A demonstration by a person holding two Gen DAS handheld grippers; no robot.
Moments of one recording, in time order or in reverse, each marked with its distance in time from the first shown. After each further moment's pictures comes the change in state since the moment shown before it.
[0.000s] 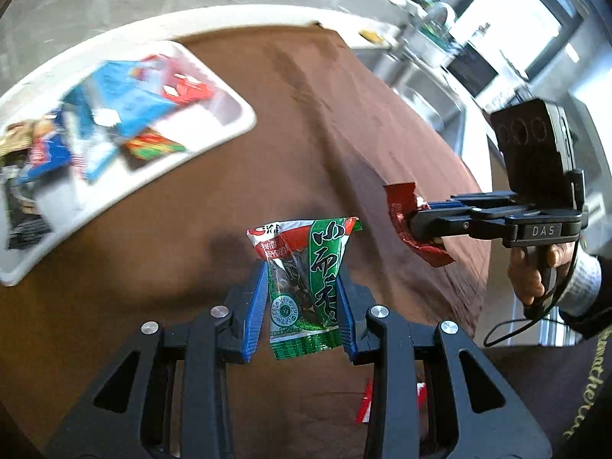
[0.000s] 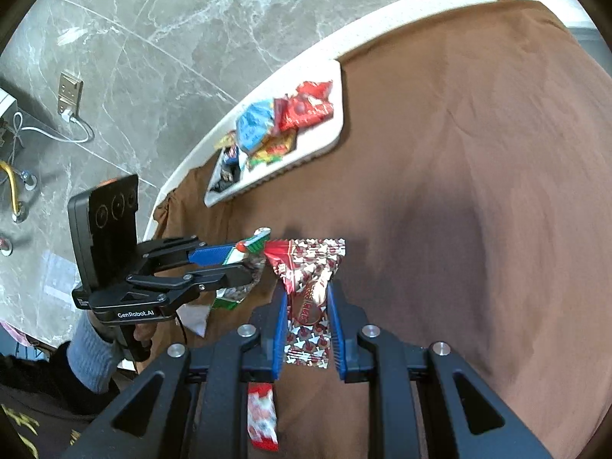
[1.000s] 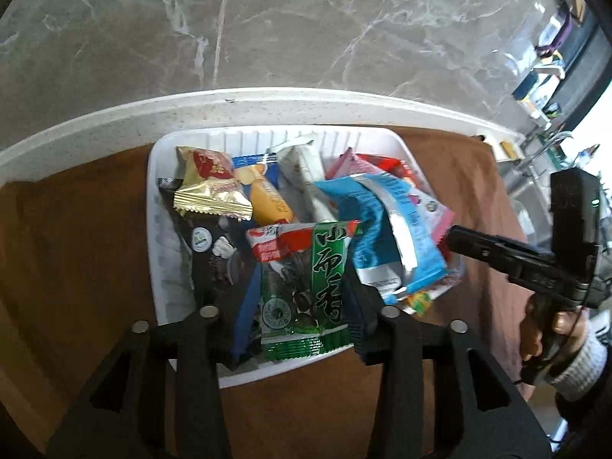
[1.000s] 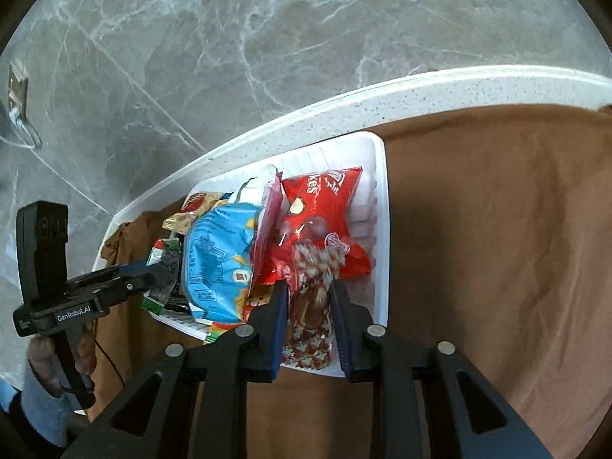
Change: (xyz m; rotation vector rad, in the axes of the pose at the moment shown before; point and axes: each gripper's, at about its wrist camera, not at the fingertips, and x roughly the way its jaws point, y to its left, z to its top) left arm -0.044 0.167 0.066 -0.355 -0.161 0.311; right arm 0.114 0.026 0.152 -0.163 -0.039 -0.164
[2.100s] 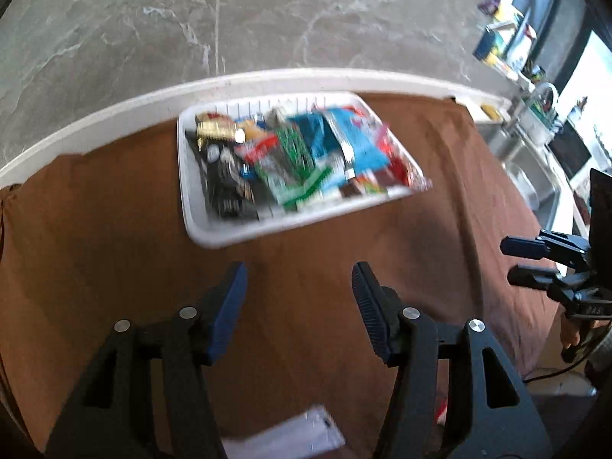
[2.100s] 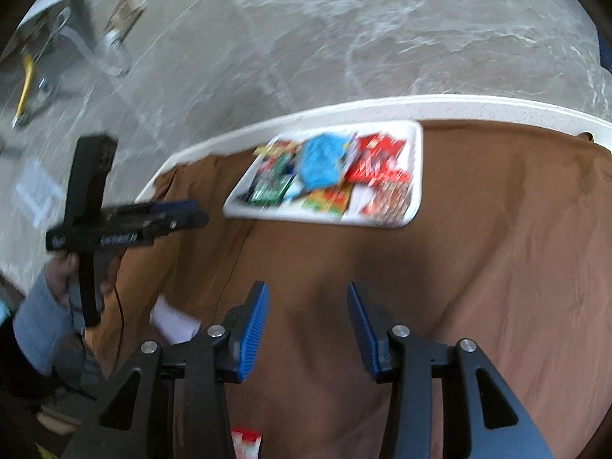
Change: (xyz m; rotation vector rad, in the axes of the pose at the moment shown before) left arm -0.095 -0.035 -0.111 0.113 -0.027 0.057; right arm -0.114 0.060 -0.137 -0.236 0.006 0.068
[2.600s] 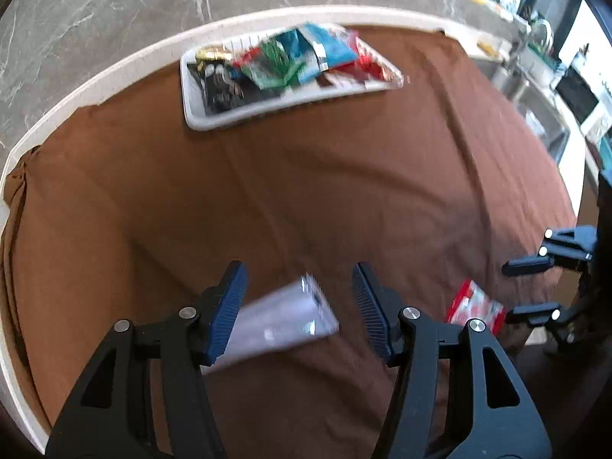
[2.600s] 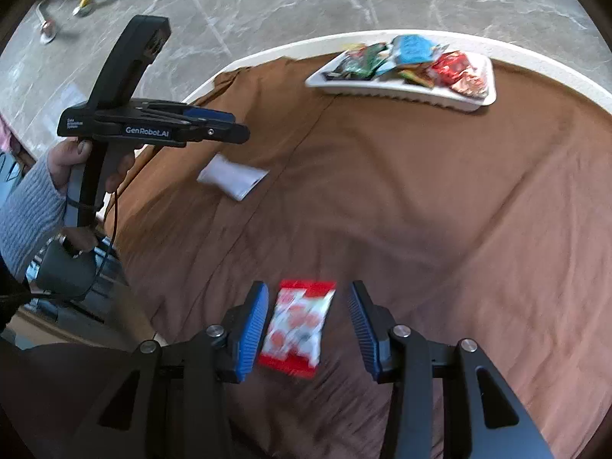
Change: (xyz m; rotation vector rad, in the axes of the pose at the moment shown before) left arm -0.026 -0.032 -0.098 0.090 0.148 0.101; right arm -0.002 0.053 -0.109 -0.157 0.173 0.098
